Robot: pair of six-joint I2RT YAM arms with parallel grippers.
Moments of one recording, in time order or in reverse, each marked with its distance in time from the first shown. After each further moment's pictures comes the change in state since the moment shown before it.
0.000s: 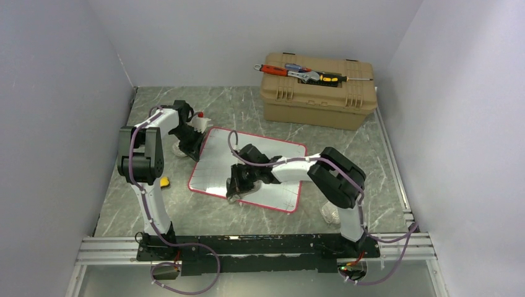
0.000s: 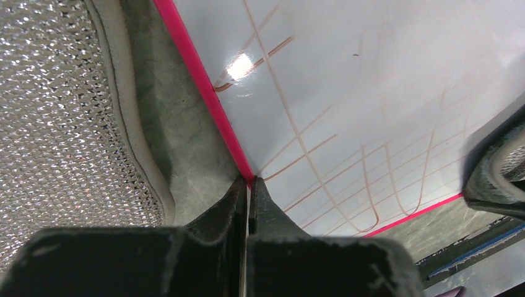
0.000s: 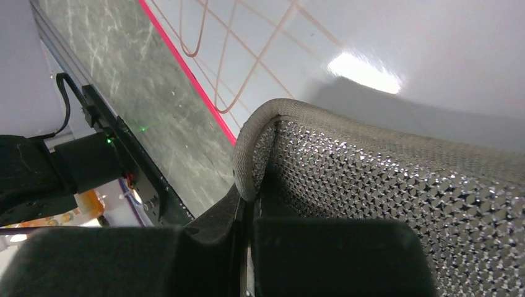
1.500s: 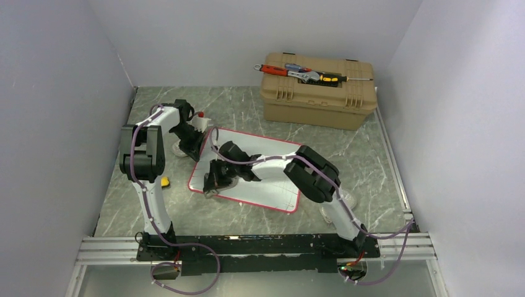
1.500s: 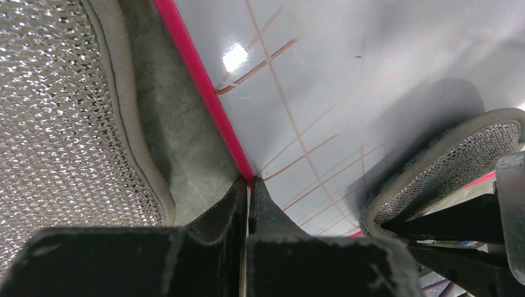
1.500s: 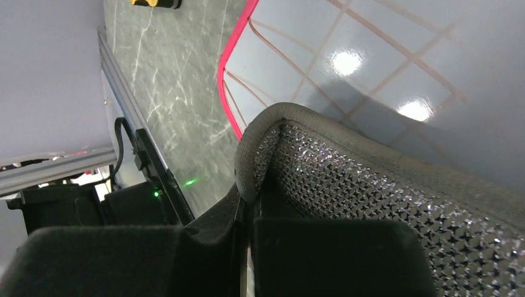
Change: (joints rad) left arm 0.000 0.037 0.050 -0.052 -0.002 -0.005; right arm 0.050 0.227 0.230 0.161 -0.035 0.093
